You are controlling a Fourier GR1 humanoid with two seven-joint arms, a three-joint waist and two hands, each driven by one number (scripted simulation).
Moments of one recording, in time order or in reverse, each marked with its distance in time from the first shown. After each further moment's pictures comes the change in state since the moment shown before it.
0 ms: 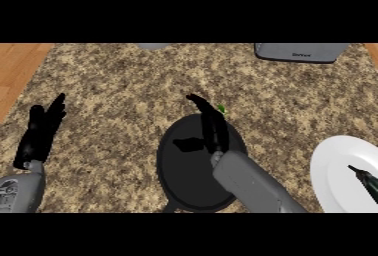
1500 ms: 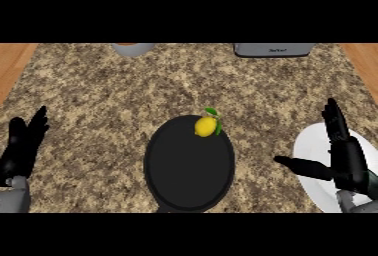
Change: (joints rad) left arm 0.099 0.011 0.055 -0.061 0.008 0.015 0.024; right arm 0.611 -0.590 -0.332 -0.732 -0.419 0.151 -0.276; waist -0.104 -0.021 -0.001
